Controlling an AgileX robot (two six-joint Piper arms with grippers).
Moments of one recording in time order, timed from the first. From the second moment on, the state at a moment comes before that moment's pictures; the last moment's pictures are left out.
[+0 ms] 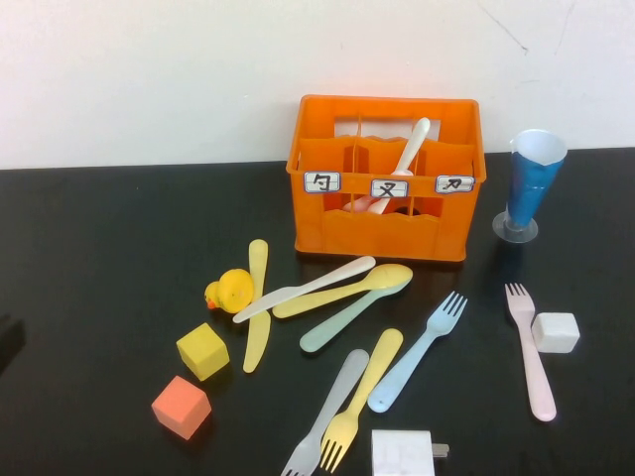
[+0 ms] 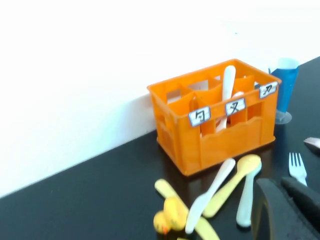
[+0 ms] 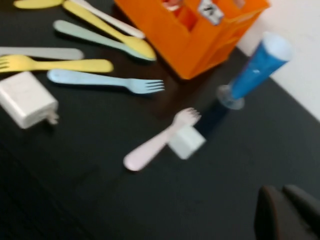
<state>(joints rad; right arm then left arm) 0.50 0.43 -0.76 -0.10 0.98 -0.40 -0.60 0.36 -0.58 0.21 0.47 -0.15</state>
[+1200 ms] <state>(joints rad) 0.50 0.29 -0.45 0.03 0.91 -0.39 -0.58 0.23 -0.41 0.23 0.59 -0.21</state>
